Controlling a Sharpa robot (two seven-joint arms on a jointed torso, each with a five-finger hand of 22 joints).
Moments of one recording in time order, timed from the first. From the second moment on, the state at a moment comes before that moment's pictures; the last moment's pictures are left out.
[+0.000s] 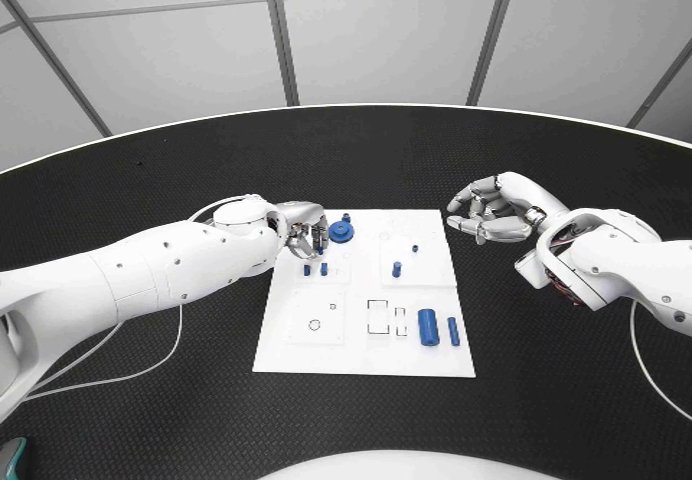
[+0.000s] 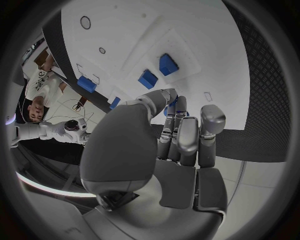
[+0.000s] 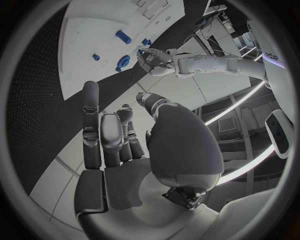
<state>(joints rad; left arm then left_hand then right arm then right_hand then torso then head) 1.23 -0.57 -0.10 1.11 -1.48 -0.06 -0.10 1.45 -0.22 0.60 0.01 0.31 0.99 0.14 0.29 0.39 1.11 0.07 0.38 0.19 1.38 0.00 1.37 1.02 0.14 1.26 0.10 1.21 1.06 1.28 -0.95 -0.11 1.53 -0.93 -0.44 0.12 1.28 -0.21 0.44 0.17 0.41 0.81 0.15 0.44 0.44 1.12 0.06 1.03 0.95 1.46 -0.01 1.19 1.12 0.17 1.24 0.08 0.55 0.80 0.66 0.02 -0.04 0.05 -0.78</state>
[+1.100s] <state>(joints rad) 1.23 -0.58 -0.10 1.10 -1.48 -0.05 -0.11 1.43 -0.23 0.60 0.01 0.31 0.94 0.15 0.24 0.37 1.12 0.07 0.35 0.19 1.38 0.00 1.37 0.99 0.14 1.26 0.10 1.20 1.04 1.28 -0.95 -0.11 1.53 -0.93 -0.44 0.12 1.28 -0.21 0.44 0.17 0.41 0.81 0.15 0.44 0.44 1.12 0.06 1.03 0.95 1.46 -0.01 1.19 1.12 0.17 1.24 0.08 0.55 0.80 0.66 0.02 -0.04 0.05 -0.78</state>
